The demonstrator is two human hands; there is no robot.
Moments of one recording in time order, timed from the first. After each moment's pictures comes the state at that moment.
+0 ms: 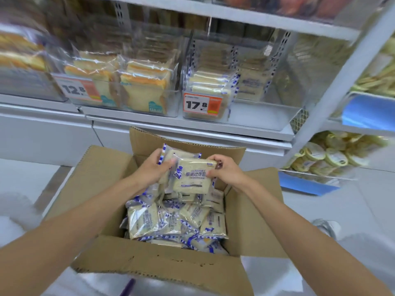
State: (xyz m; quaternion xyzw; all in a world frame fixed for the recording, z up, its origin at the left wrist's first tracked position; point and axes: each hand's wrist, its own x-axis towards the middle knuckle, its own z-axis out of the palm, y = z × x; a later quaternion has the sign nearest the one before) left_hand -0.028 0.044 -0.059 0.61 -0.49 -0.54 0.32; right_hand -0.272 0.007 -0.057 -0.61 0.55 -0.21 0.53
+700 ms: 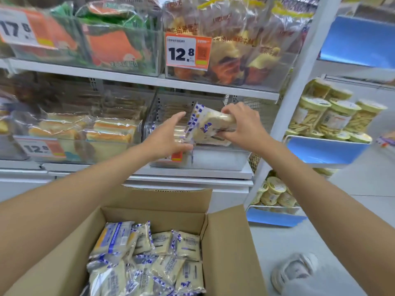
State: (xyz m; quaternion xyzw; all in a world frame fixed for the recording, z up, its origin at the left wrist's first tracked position) left_hand -0.119 -0.076 0.105 0.51 -0.76 -0.25 0.31; right_hand -0.361 -0.077 0.151 -0.81 0.53 -0.25 -0.06
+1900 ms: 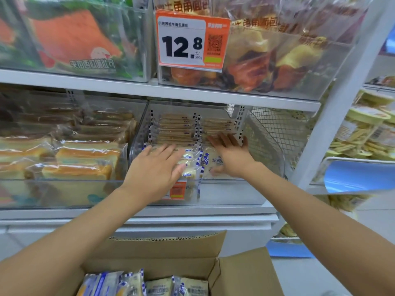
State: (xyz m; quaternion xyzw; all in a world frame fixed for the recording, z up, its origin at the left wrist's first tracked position) left_hand -0.101 -0.152 0.040 0.53 -0.83 0.11 0.12; right_hand -0.346 -0.220 0.047 -0.78 0.61 0.04 -0.08
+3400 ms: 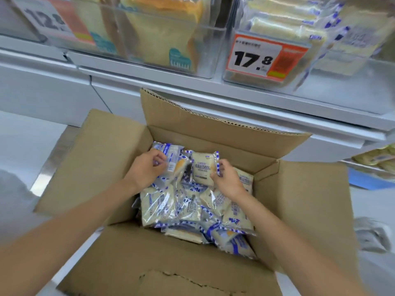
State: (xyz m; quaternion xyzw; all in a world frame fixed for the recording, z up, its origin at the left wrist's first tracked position) left_hand 0.037 0.031 -0.189 0.72 -0.51 -0.40 0.24; right_hand -0.209 -0.007 -0.234 -0.60 0.63 -0.14 0.47
